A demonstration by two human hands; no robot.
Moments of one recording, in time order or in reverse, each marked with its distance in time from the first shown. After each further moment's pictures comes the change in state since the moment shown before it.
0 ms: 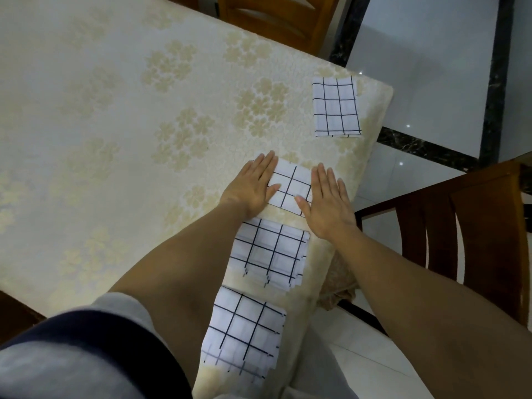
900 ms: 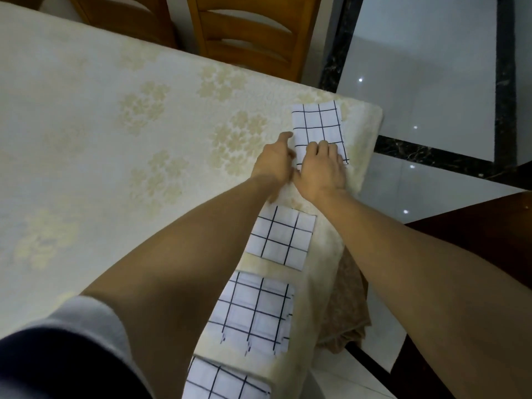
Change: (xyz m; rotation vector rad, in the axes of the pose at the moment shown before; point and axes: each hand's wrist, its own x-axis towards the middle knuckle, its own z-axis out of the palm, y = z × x) left_hand 0.164 0.059 -0.073 -0.567 0.160 -0.269; right_hand 0.137 0.023 -0.079 0.068 0.278 0.114
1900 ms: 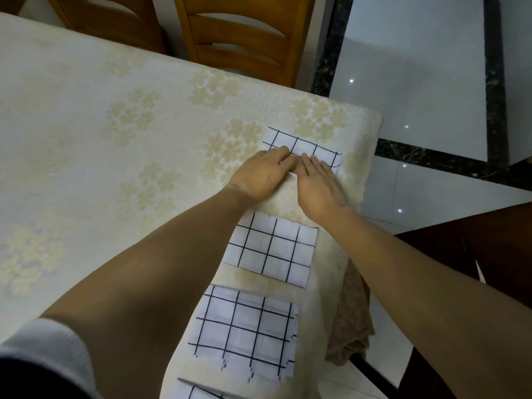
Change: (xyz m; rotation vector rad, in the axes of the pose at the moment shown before) left_hand 0.005 -0.036 -0.022 0.619 0.008 0.702; right_hand -0.006 0.003 0.010 -0.009 -0.159 -0.182
